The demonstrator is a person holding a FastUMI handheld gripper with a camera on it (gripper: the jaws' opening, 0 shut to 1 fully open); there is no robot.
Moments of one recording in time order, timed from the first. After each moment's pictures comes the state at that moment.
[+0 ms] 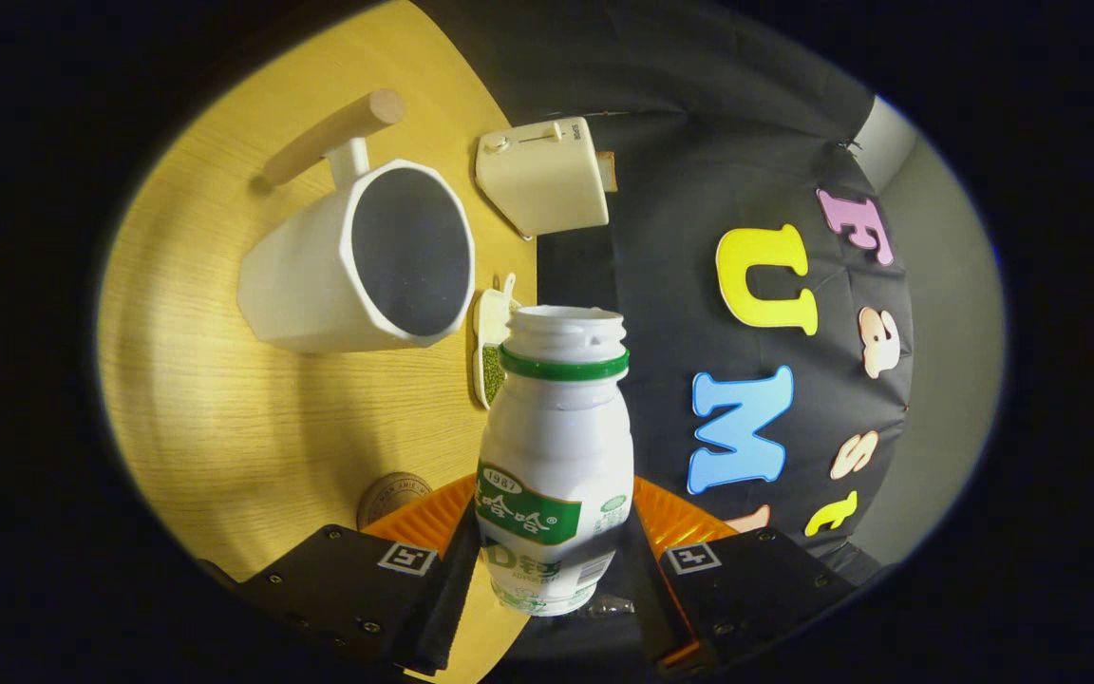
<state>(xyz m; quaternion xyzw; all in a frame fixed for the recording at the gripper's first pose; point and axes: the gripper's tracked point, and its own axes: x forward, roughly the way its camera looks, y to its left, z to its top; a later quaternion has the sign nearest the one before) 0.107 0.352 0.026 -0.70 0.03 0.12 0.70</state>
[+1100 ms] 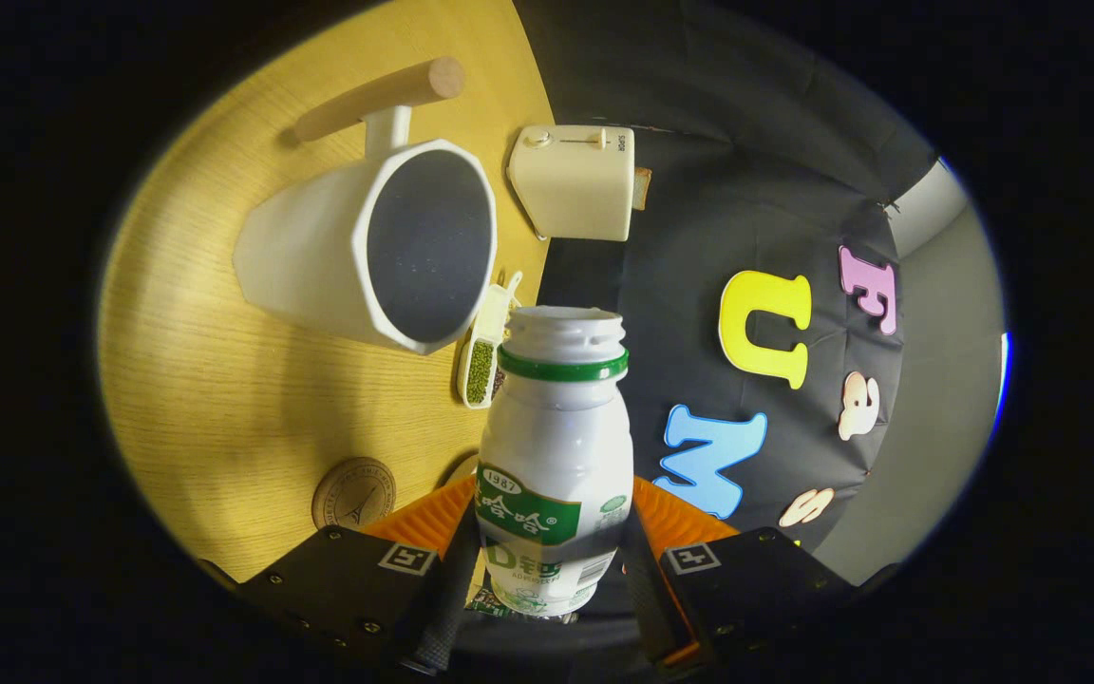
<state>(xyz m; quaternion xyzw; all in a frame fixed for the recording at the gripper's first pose) 0.114 0.363 0.041 -0.77 0.00 0.10 0.63</state>
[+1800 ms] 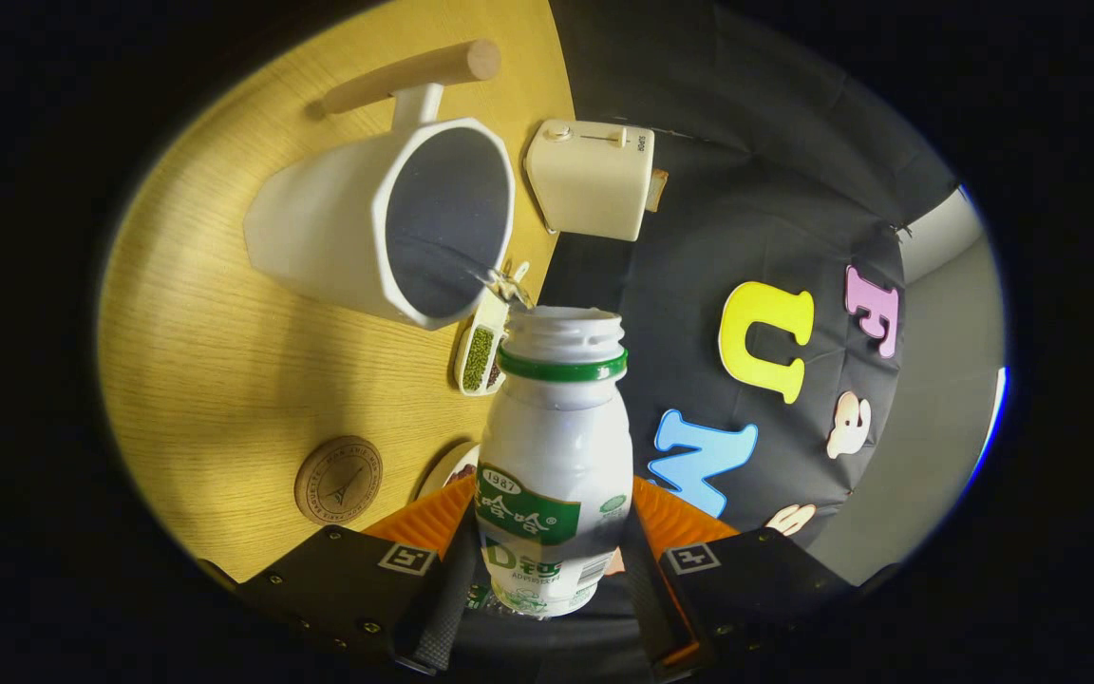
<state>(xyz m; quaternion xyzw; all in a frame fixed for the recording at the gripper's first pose) 0.118 0.360 0.043 -0.79 -0.01 0.09 0.60</state>
